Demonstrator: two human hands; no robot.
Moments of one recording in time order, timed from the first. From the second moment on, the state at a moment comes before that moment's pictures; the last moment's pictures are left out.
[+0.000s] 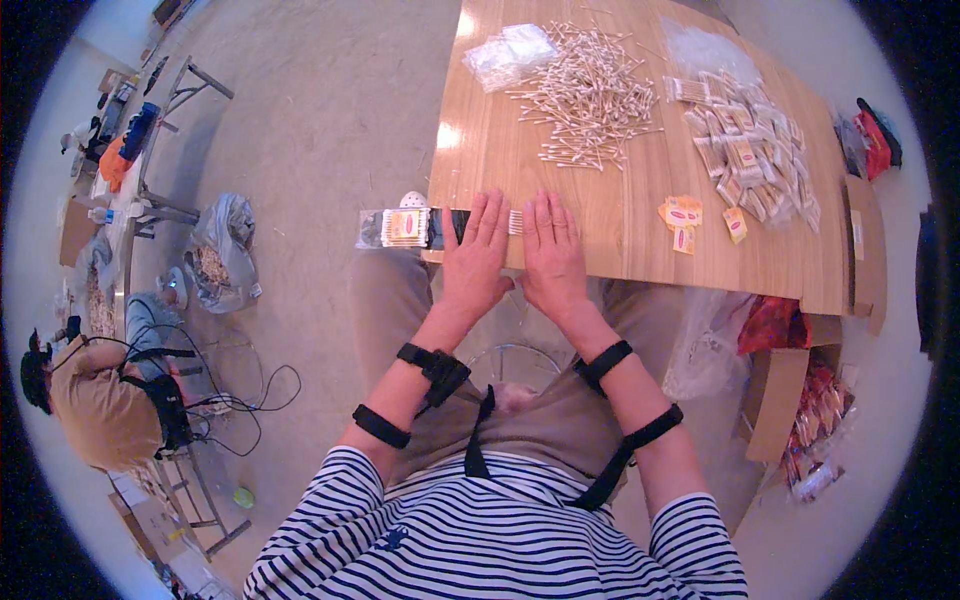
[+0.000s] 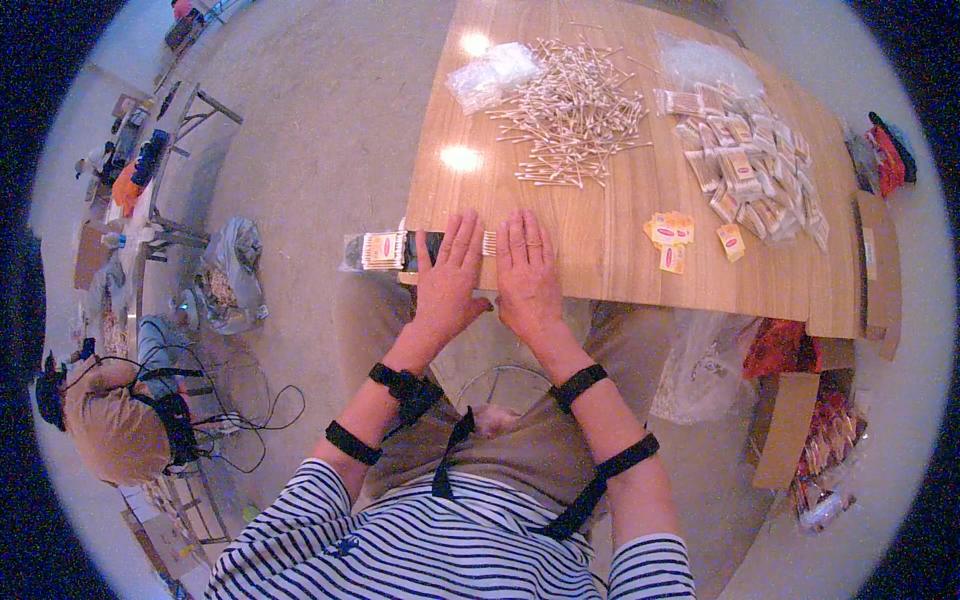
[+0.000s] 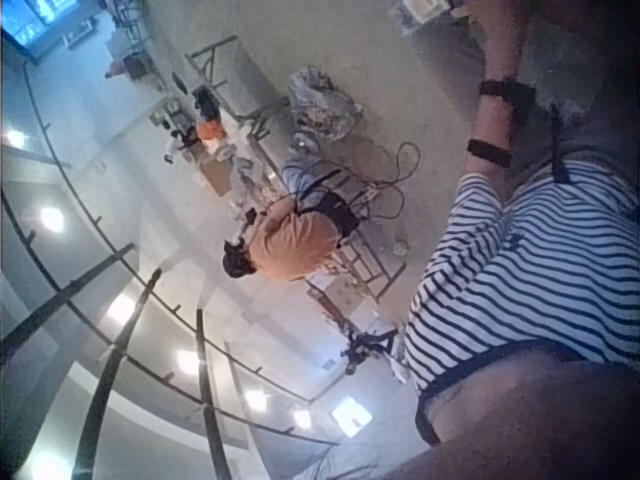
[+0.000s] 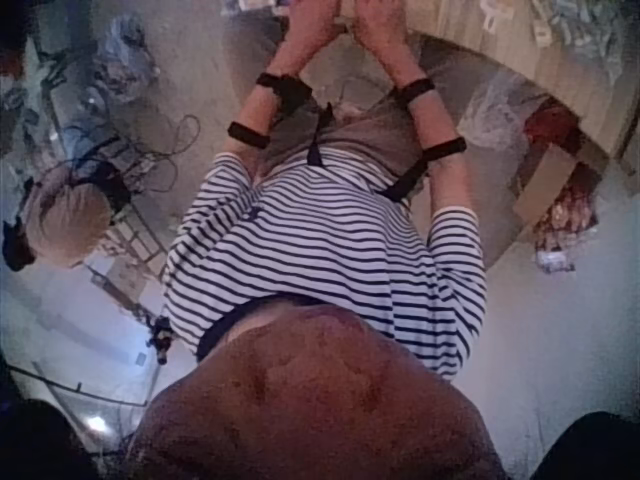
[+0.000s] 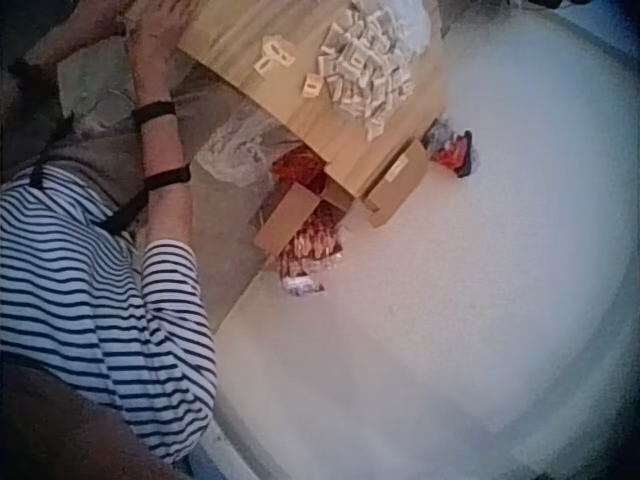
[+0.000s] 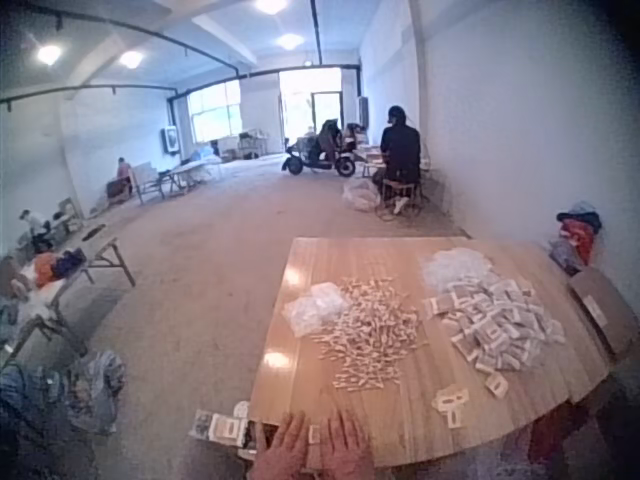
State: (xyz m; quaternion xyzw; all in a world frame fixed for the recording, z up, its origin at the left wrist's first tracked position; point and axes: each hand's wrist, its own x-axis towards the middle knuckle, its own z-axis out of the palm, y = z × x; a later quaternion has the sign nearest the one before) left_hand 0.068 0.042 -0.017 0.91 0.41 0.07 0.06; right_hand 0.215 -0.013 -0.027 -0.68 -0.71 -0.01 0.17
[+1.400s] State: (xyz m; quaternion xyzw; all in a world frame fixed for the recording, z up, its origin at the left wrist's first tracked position) left_hand 0.084 0.029 -0.021 0.90 0.40 0.13 0.08; right_hand 0.218 -0.023 -0.027 -0.80 -0.60 0.02 0.06
